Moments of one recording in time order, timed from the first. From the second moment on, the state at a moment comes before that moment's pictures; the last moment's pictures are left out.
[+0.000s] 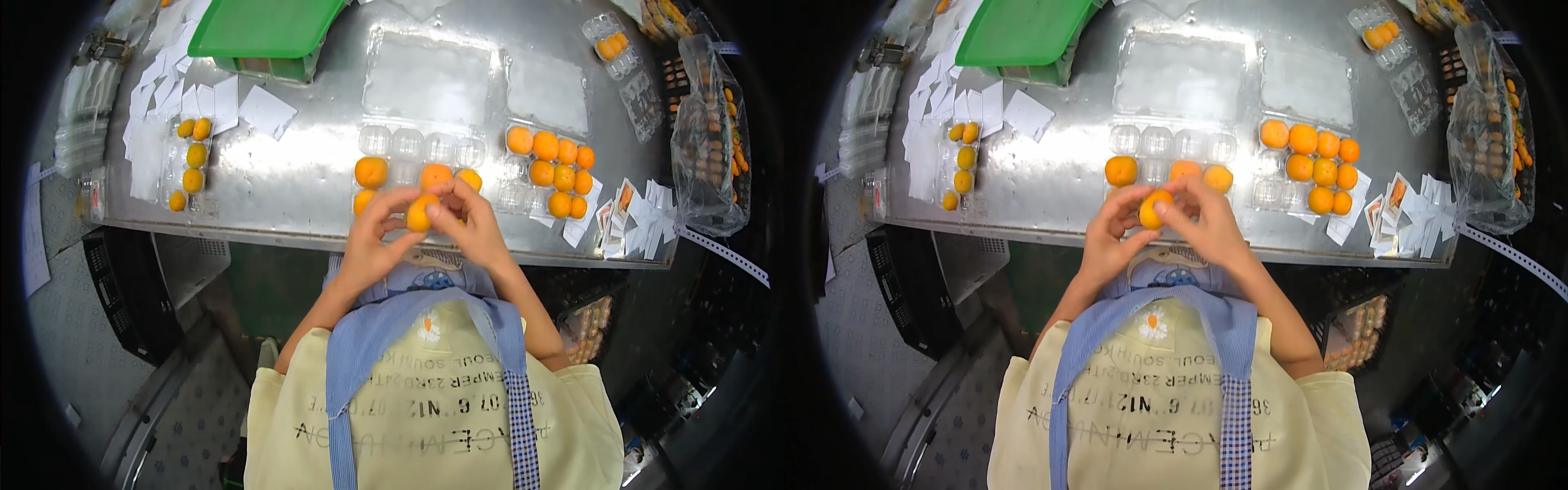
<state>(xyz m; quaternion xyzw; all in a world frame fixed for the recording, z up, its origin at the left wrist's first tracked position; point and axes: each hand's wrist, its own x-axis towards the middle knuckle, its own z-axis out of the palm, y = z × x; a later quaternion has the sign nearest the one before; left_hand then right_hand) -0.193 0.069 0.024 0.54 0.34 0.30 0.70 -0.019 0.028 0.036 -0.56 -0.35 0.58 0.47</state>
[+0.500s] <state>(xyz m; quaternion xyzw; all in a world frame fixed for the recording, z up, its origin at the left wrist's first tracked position) -0.199 0.073 0.019 0.23 0.33 0.21 0.89 -0.005 0.024 0.036 -0.52 -0.46 0.57 0.45</state>
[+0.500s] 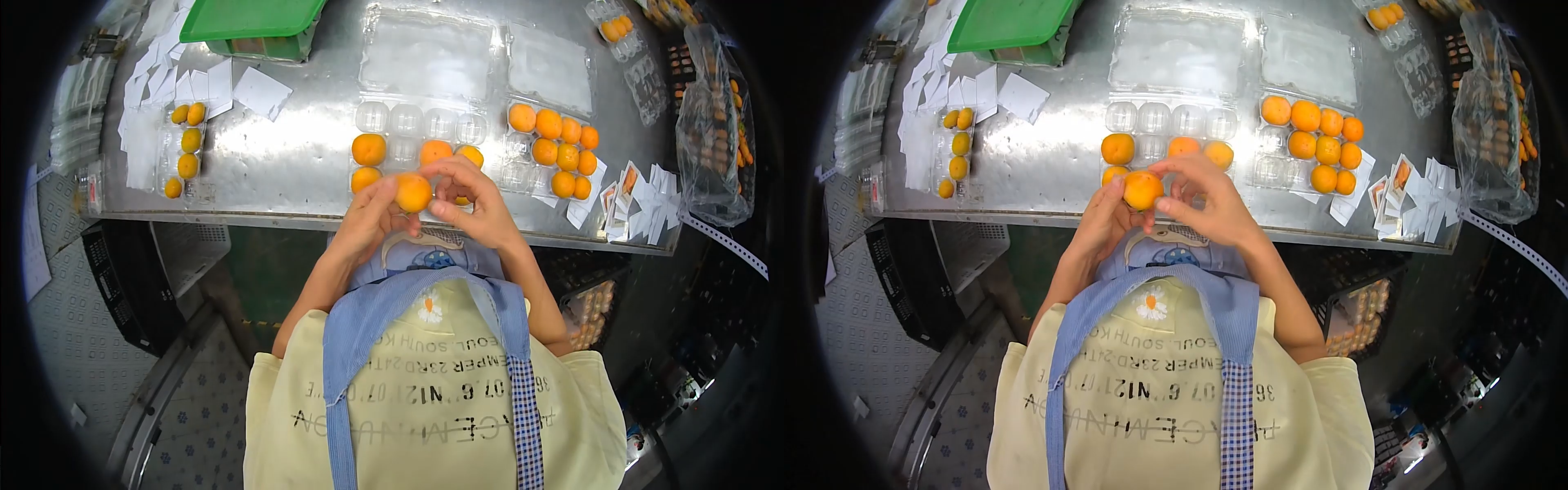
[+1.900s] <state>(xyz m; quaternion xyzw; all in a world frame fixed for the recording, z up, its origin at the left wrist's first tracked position) -0.197 0.073 0.019 0.36 0.43 0.12 0.82 -0.001 0.017 0.021 -0.43 -0.33 0.71 0.45</state>
